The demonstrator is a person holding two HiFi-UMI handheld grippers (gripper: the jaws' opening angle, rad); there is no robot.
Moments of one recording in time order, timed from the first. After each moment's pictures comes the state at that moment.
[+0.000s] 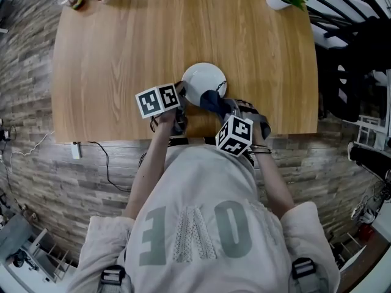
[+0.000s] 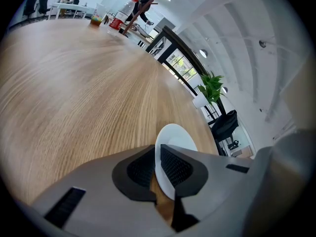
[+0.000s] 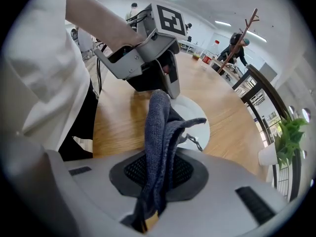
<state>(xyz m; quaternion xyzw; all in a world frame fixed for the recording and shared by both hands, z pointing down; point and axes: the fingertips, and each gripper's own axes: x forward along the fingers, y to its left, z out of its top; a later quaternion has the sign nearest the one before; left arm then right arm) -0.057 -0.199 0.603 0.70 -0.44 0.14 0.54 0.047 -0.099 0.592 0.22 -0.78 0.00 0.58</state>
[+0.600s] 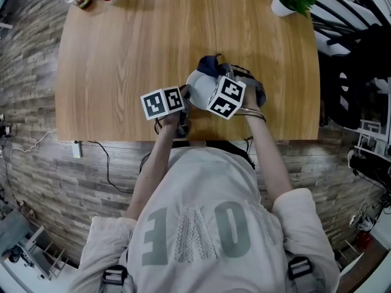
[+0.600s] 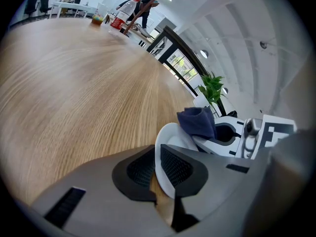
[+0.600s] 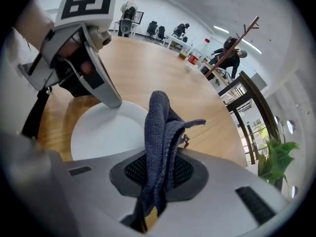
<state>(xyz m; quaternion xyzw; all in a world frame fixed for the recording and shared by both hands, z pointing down) -0.056 -0.198 0.604 0.70 -0.43 0.14 0.55 0.039 -0.233 0.587 0.28 -0.75 -0.06 0.59</state>
